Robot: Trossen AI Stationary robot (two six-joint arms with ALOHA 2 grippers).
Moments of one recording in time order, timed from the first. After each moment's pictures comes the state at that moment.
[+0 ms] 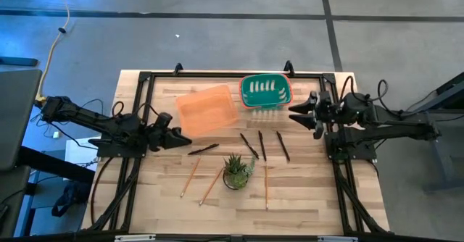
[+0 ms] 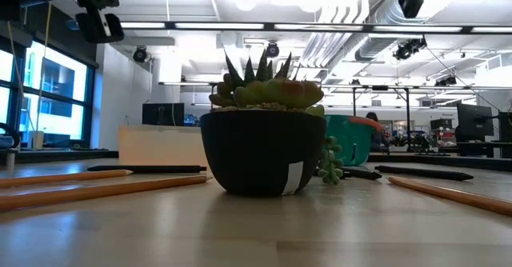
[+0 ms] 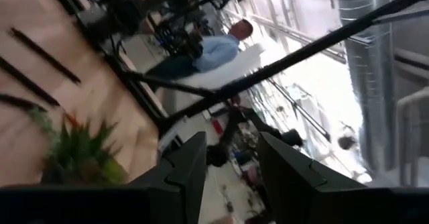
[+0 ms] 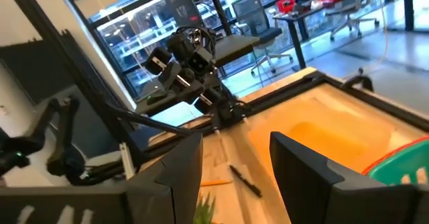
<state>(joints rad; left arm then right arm) -0.13 0.62 0.25 0.48 -0.03 -1.09 -0.05 0.56 0.62 -0.10 0.02 0.41</state>
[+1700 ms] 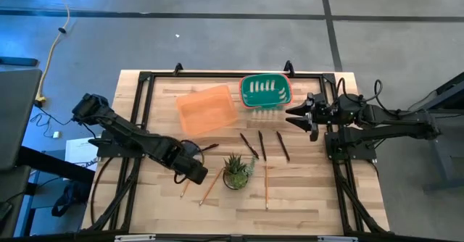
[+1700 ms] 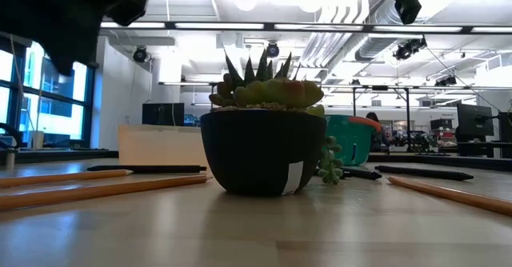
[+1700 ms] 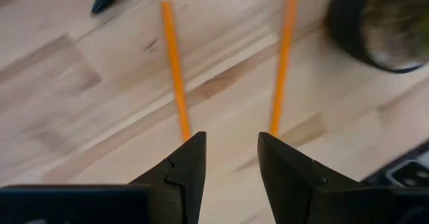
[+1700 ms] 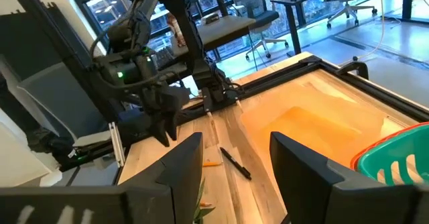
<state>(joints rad) -0.34 1.50 1.10 -0.91 -0.03 -1.55 -0.05 0.59 0.62 -0.14 0.01 0.36</state>
